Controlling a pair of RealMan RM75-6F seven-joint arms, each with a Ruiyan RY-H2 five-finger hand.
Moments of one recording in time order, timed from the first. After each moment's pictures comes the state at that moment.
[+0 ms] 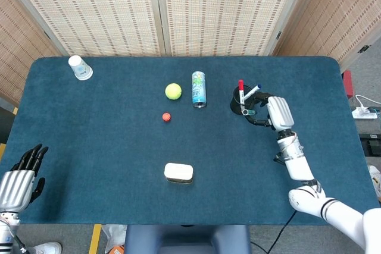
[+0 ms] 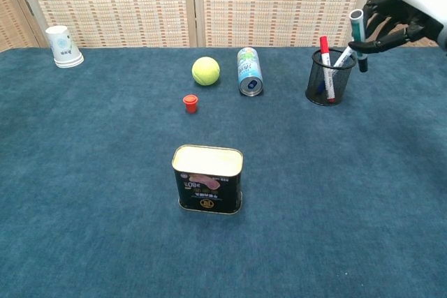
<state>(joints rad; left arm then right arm) -0.11 -1.12 -0.03 -1.65 1.44 1.42 0.19 0.64 -1.61 0.30 -1.02 -1.36 1.10 0.48</state>
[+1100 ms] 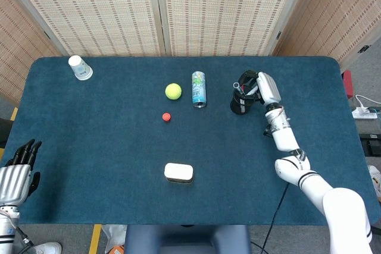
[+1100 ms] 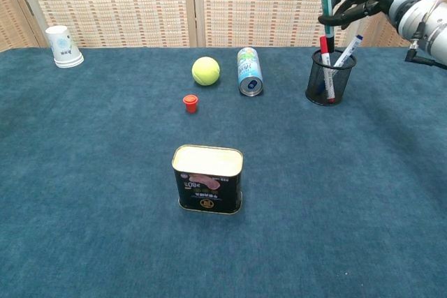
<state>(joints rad) -0.13 -1.16 -0.08 -1.63 1.35 1.42 0.26 0.89 -1.76 0.35 -0.56 -1.33 0.86 0.84</state>
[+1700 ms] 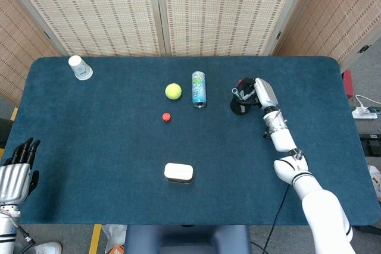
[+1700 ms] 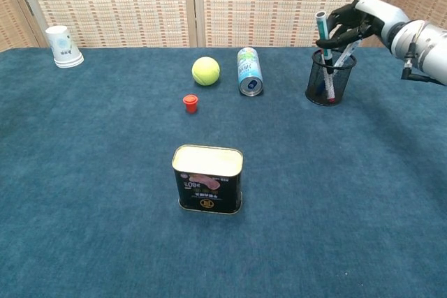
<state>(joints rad) -0.13 -1.18 -0.09 -1.62 1.33 1.43 0.29 0.93 -1.89 0.25 -0.29 -1.39 0.78 1.03</state>
